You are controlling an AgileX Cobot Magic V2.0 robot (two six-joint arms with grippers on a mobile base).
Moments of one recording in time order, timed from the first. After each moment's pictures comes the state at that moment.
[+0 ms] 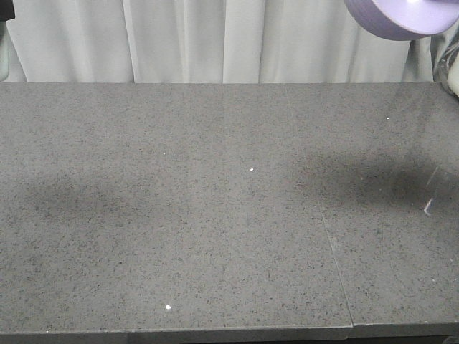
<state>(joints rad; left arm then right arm) 0.05 1.33 -1.54 -0.51 0.83 0.22 -0.24 1.47 -1.71 0.83 1.03 -0.56</state>
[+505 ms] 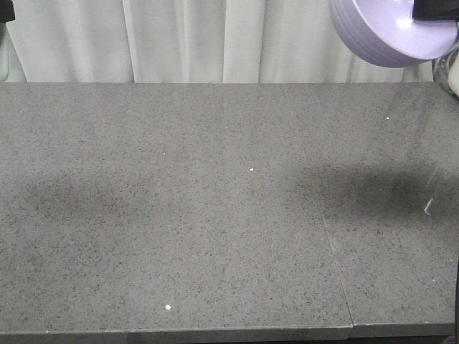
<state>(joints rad) 0.05 1.33 -1.54 -0.51 0.83 0.22 -0.24 1.47 -1.71 0.82 1.17 -0.57</state>
